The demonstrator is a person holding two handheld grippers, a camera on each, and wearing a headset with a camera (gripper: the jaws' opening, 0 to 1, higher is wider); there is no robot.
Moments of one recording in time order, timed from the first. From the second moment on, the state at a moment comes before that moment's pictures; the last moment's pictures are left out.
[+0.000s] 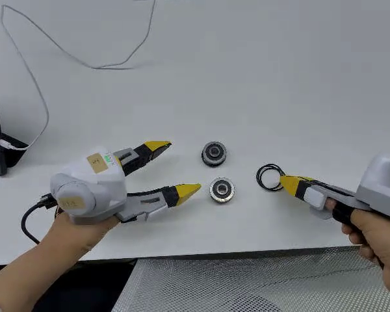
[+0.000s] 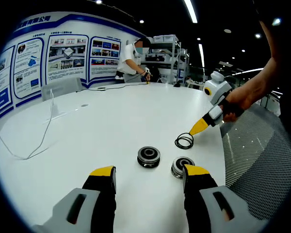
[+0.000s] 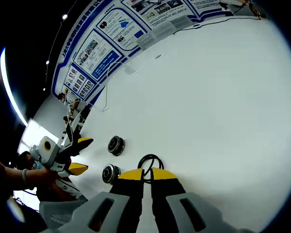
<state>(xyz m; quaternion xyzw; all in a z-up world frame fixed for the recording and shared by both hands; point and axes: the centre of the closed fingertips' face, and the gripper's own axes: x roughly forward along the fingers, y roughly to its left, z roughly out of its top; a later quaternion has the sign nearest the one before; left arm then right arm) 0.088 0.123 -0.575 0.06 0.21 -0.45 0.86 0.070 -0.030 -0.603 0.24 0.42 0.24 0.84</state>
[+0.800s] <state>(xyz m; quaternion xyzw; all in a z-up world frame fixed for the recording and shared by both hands) 0.091 0.115 -0.573 0.06 0.21 -0.46 0.86 0.088 -0.008 -0.593 0.19 0.39 0.28 0.86</state>
